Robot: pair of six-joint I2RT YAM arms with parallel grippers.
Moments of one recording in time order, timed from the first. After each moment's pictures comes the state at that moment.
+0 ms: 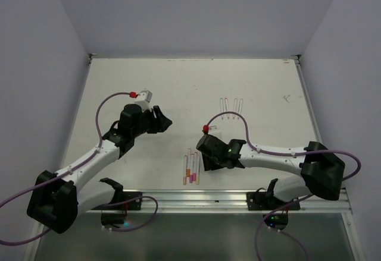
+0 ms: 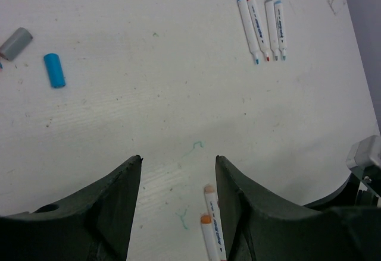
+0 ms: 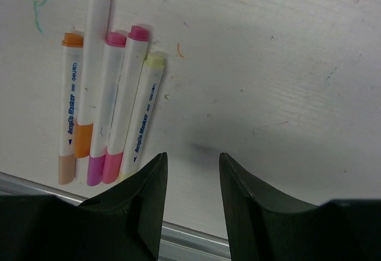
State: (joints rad) left arm -0.43 1.10 0.57 0.04 0.17 -0.55; right arm 1.08 1.38 0.77 -0.53 0.25 0.82
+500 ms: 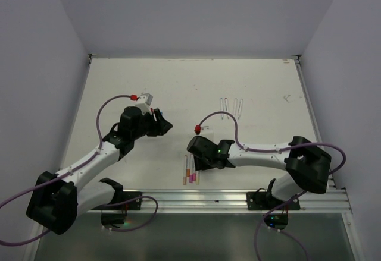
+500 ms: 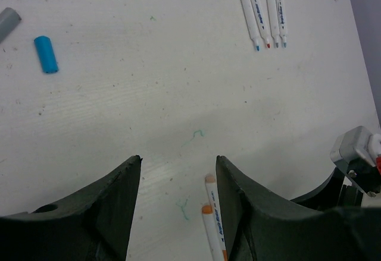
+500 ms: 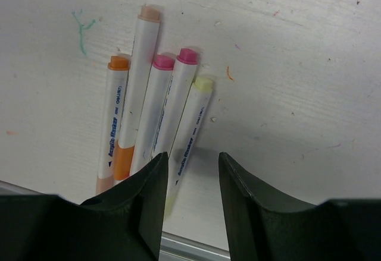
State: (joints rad) left arm -0.43 1.09 0.53 0.05 0.20 -0.55; right arm 1.14 1.52 0.84 -0.46 0.28 0.90
